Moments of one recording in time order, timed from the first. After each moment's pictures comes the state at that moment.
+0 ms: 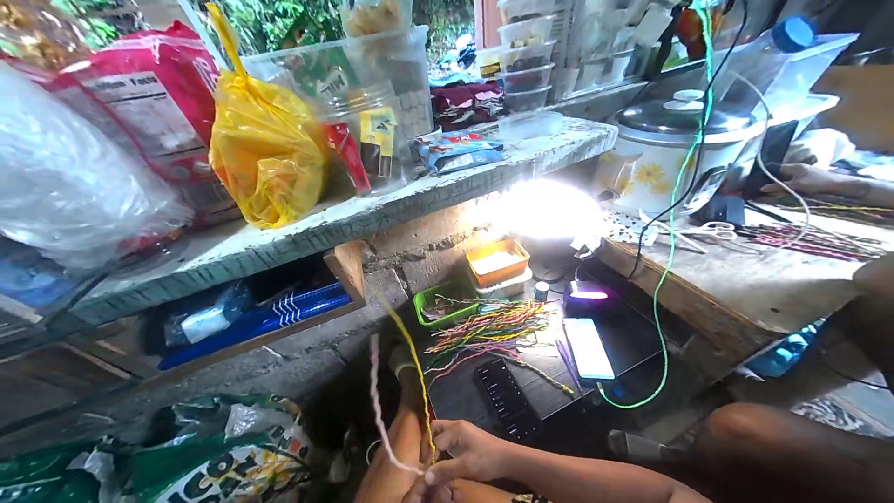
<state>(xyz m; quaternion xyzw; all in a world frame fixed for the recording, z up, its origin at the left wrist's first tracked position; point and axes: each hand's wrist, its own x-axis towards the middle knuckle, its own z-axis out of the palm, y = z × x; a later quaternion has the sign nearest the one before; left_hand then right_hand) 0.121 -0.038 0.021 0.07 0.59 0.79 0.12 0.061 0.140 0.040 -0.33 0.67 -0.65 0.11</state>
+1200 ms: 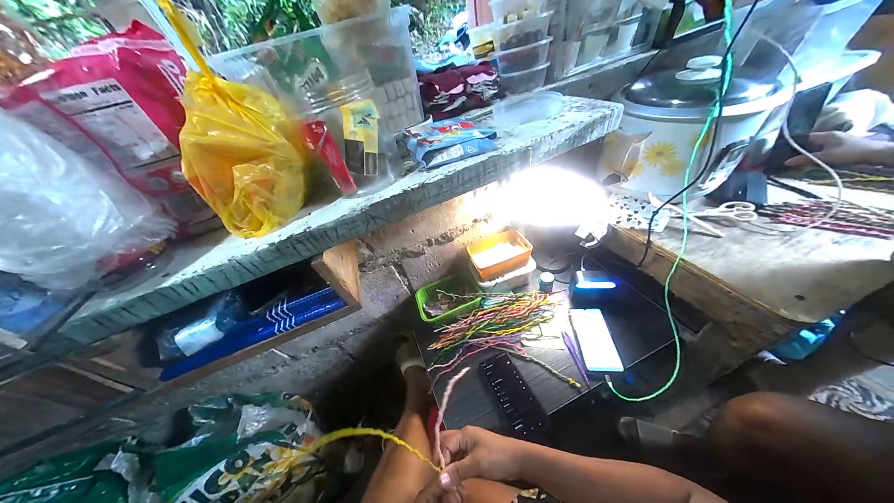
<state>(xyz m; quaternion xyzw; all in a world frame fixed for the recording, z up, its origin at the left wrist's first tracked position) 0.113 -0.044 0.008 0.11 0.55 0.79 0.23 0.066 0.152 0.032 -0.26 0.60 -0.72 0.24</state>
